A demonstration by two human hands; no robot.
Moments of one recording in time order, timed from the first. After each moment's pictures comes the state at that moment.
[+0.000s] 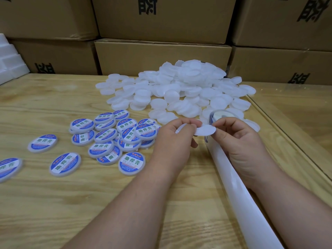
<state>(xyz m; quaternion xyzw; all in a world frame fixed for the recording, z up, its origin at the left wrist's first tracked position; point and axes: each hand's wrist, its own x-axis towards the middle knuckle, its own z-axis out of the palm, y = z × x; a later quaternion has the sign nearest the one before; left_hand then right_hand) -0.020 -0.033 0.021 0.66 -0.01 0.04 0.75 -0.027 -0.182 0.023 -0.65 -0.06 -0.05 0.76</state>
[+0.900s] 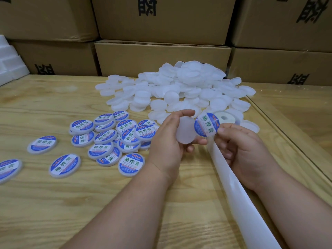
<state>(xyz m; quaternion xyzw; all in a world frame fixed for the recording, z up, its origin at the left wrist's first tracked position) -0.018 -0.029 0.022 0.52 -0.04 0.00 0.85 -0.024 -0.187 0.027 -0.62 -0.04 0.03 0.78</state>
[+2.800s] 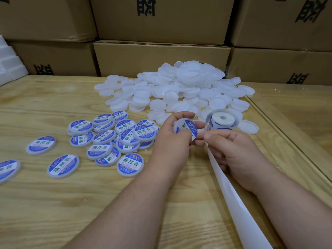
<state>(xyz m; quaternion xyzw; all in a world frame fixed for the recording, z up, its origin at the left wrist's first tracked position) -0.016 -0.034 0.017 0.58 -0.05 0.03 0.81 -0.025 -0.183 0.022 -0.72 -0.05 0.04 0.70</state>
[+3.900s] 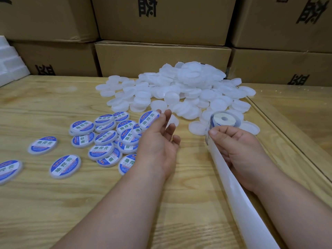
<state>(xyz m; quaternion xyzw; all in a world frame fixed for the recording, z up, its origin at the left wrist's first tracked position) -0.003 -0.017 0.025 0.31 0.15 0.01 0.94 -0.026 -0.184 0.024 -0.67 -0.01 0.02 0.75</state>
